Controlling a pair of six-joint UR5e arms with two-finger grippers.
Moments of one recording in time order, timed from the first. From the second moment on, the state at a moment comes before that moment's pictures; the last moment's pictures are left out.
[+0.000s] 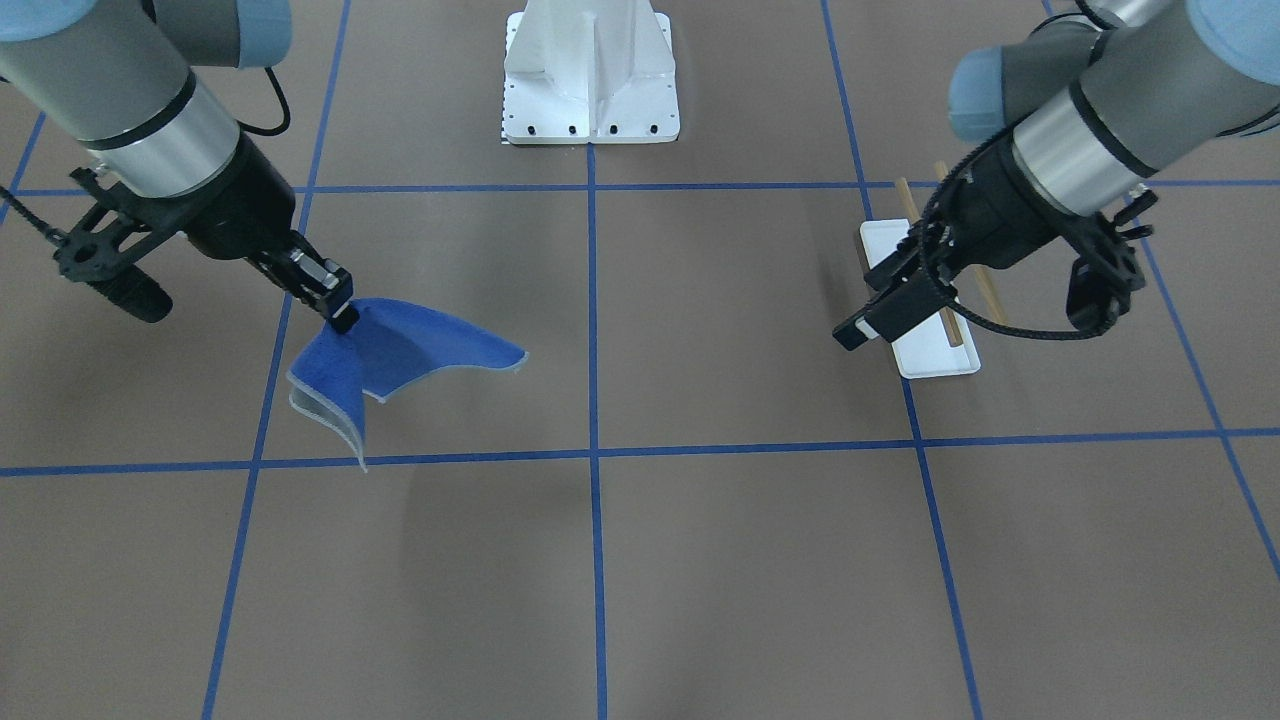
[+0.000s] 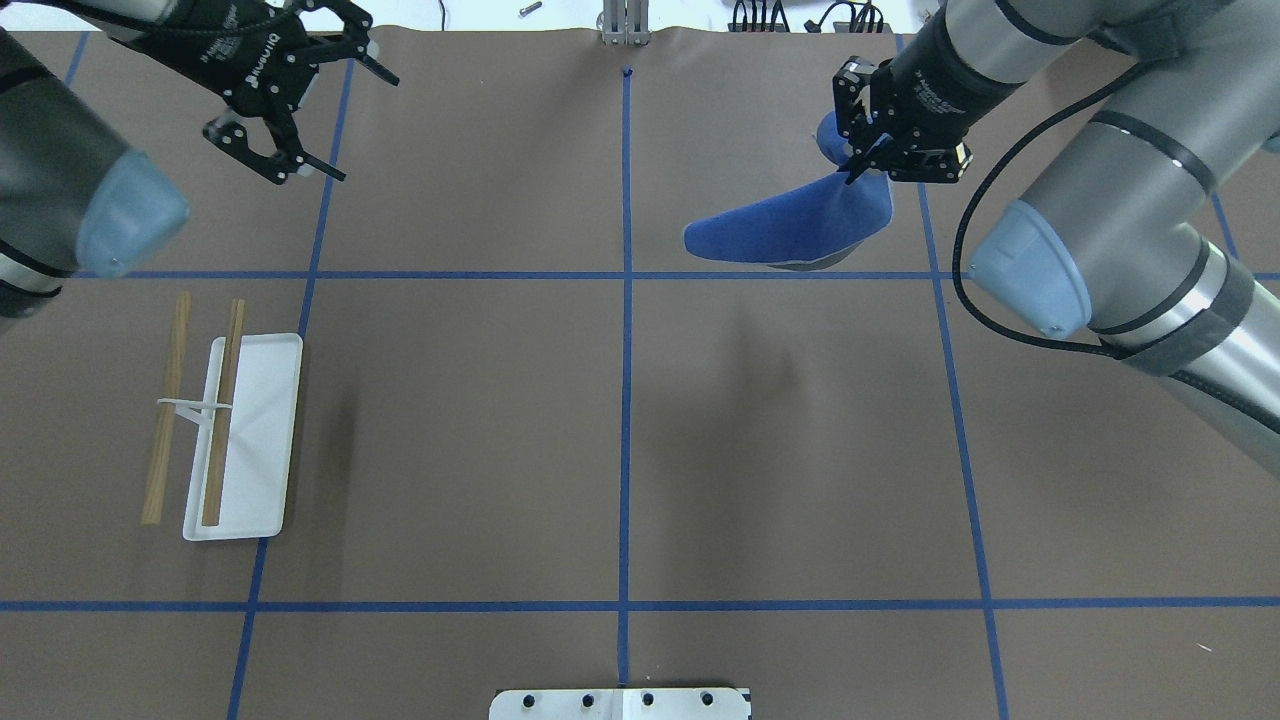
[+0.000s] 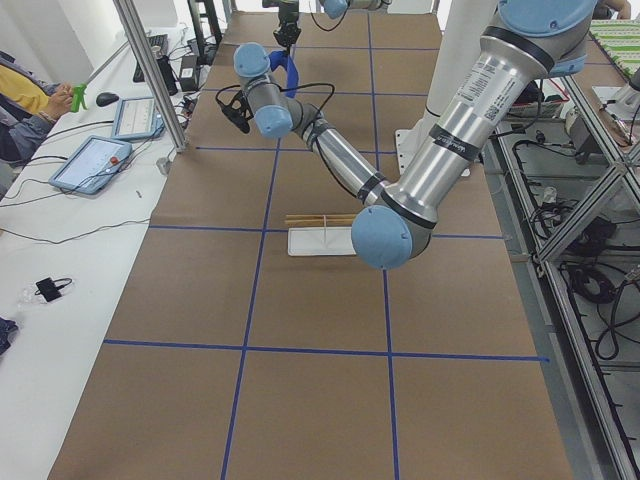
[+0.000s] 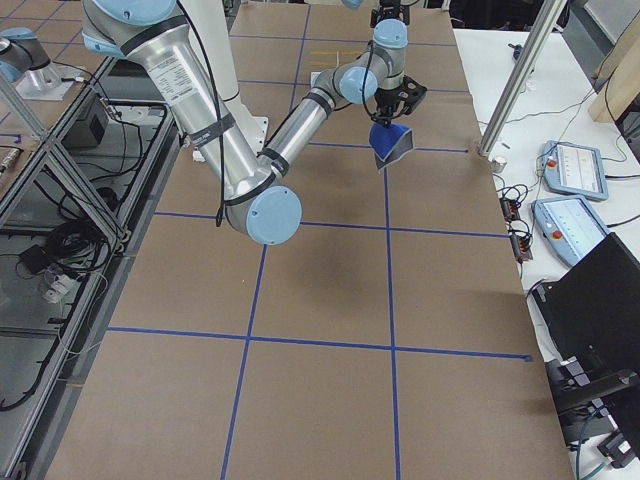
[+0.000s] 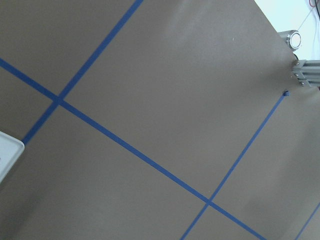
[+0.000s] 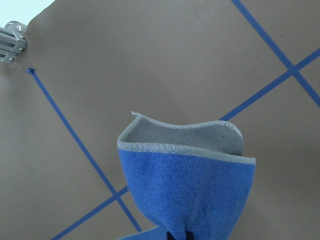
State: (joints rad) left arm -1.02 -2.15 -1.72 -1.99 -2.42 -2.11; right arm 0.94 -0.94 1.86 -1.64 2.21 1.64
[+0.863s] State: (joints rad) left arm -0.81 -2.22 -1.69 -2.22 -2.08 -2.45; right arm 0.88 -0.78 1.79 -1.64 2.17 1.79
